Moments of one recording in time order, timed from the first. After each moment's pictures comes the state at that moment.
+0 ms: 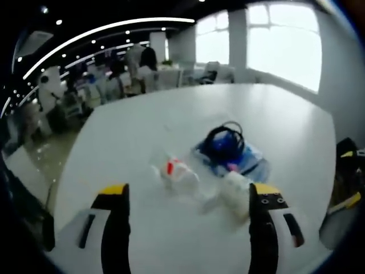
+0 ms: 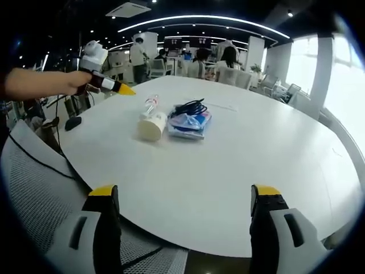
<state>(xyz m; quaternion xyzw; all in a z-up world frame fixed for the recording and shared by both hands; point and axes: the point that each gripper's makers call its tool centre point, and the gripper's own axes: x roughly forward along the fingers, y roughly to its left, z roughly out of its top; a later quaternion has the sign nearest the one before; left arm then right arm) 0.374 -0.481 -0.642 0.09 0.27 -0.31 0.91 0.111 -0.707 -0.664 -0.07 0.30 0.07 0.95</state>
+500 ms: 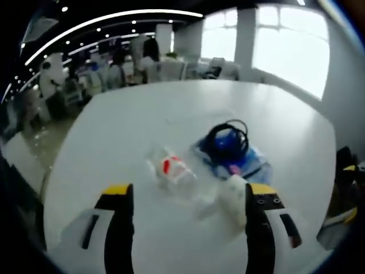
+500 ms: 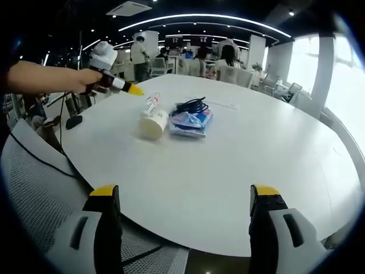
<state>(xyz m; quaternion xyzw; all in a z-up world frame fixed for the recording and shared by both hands) 0.394 -0.495 -0.662 0.06 0.30 -0.29 0.90 0.112 -0.707 -0.665 -0.07 0.31 0.07 0.95</state>
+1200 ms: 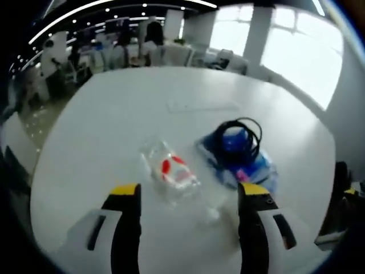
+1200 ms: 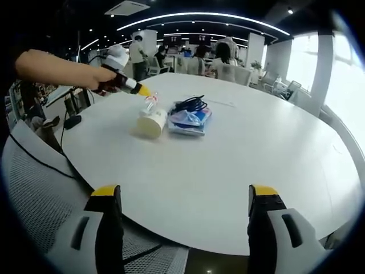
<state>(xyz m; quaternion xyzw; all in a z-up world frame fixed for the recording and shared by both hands) 0.426 -0.511 -0.686 0.03 0.36 -0.28 0.89 0.115 -0.711 -0.667 -0.07 0.32 0.07 0.94</state>
